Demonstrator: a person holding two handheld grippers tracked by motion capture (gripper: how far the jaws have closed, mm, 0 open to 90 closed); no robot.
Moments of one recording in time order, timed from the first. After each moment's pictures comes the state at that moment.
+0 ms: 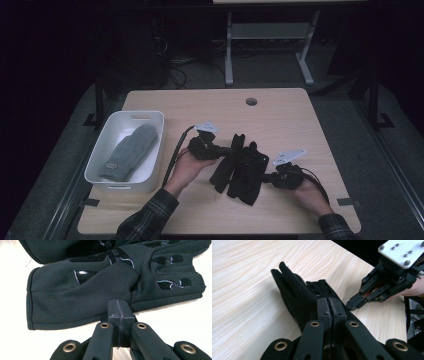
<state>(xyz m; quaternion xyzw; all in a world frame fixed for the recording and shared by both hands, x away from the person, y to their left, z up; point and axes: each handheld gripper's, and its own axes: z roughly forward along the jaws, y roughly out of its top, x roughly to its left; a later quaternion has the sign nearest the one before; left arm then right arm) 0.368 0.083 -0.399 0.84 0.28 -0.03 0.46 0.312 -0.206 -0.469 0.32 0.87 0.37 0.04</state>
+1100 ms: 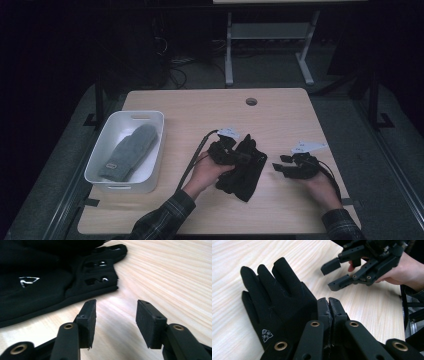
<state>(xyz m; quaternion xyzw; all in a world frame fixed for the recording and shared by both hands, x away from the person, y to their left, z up) 0.361 0.028 -0.415 0.85 0.26 -0.05 0.45 0.330 -0.253 -0.465 0.40 0.82 0.39 0.13</state>
